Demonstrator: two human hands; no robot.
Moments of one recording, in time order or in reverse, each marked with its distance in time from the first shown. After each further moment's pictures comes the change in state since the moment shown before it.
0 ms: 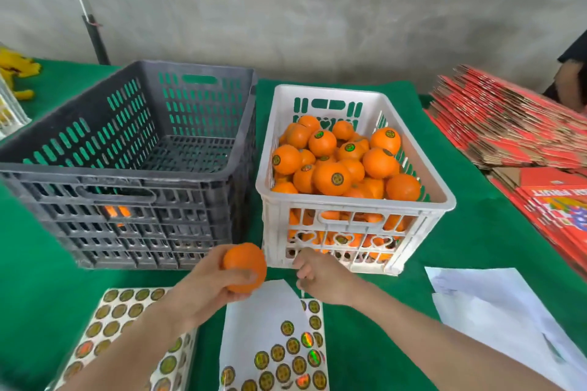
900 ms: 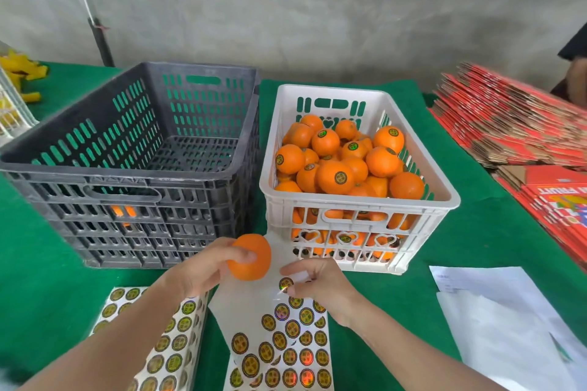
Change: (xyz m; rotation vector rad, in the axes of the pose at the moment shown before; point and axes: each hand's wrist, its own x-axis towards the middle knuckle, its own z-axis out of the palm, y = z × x) left_hand 0.037 0.005 -0.028 0.207 -0.279 0.056; right_hand -0.004 -0.002 0.032 0.866 0.152 0.016
